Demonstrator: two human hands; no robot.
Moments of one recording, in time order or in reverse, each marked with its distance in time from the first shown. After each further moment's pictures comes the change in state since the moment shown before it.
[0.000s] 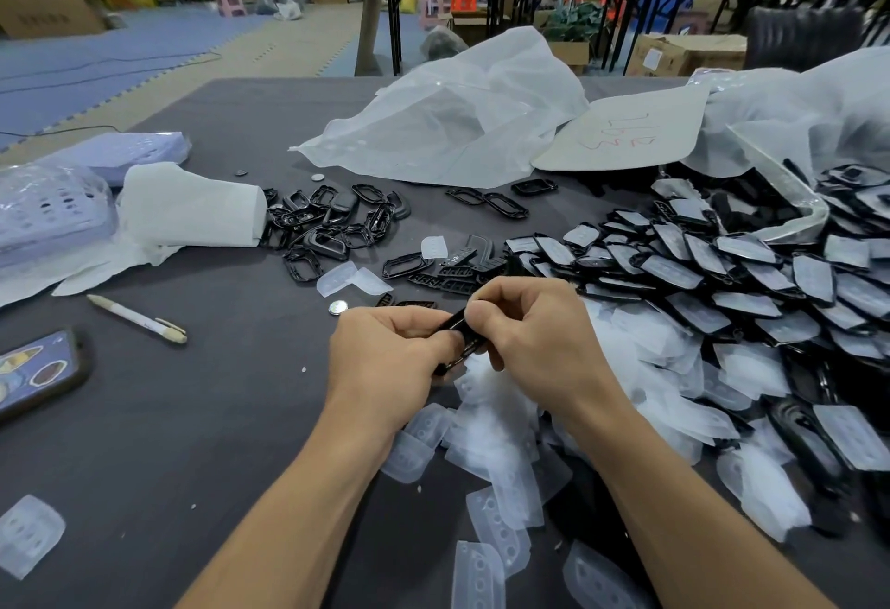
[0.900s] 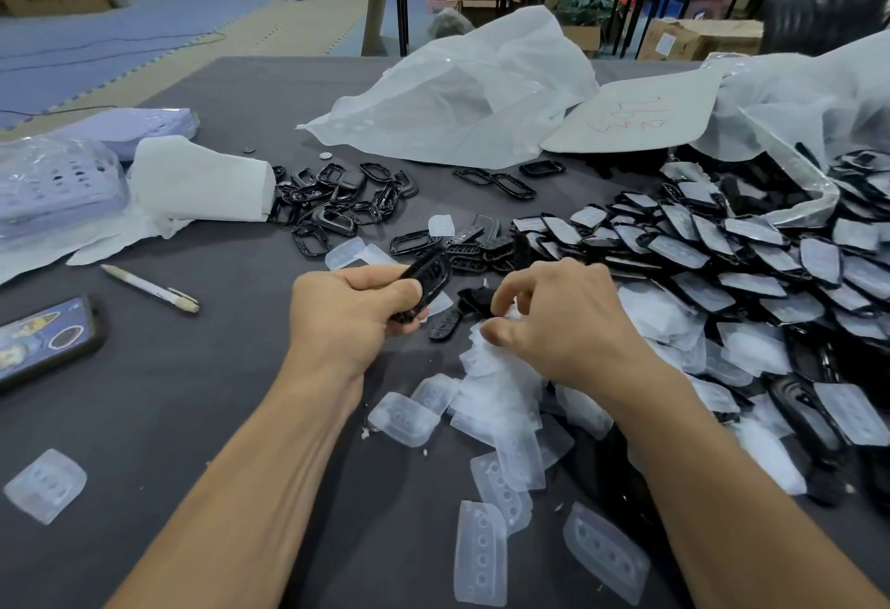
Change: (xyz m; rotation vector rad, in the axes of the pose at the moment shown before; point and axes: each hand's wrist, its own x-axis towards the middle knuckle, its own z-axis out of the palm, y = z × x) left_hand 0.013 0.003 -0.026 -0.176 0.126 -0.015; right_hand -0.001 -0.011 -0.018 -0.854 -0.124 0.027
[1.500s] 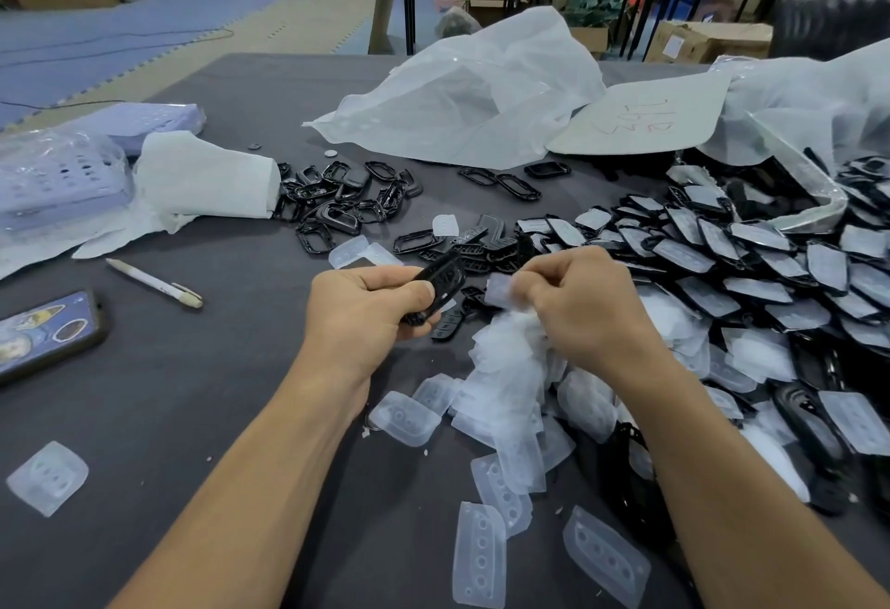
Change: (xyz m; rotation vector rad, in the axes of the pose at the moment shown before) left_hand -0.002 -0.002 0.003 -0.002 -0.042 -0.044; right_hand 0.007 0.015 0.002 0.444 0.114 0.097
